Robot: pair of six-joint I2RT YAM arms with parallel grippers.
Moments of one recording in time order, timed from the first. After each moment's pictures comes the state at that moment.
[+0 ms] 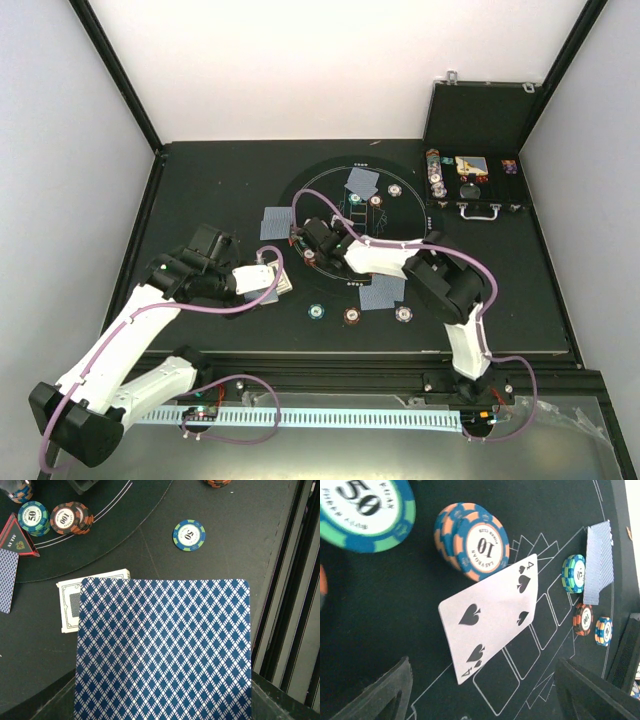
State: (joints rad) left arm -0.43 0.92 0.89 -1.09 0.32 0.77; right arm 0.88 2.04 1.30 -0.29 0.64 -0.38
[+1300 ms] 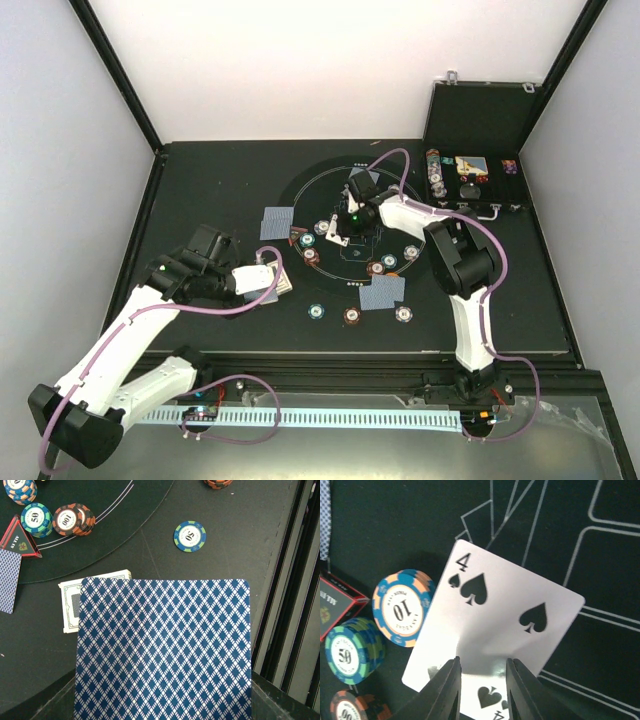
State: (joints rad) left arm -0.43 0.91 0.89 -1.08 0.32 0.77; right arm 0.52 2.12 1.49 -0.47 -0.25 0.45
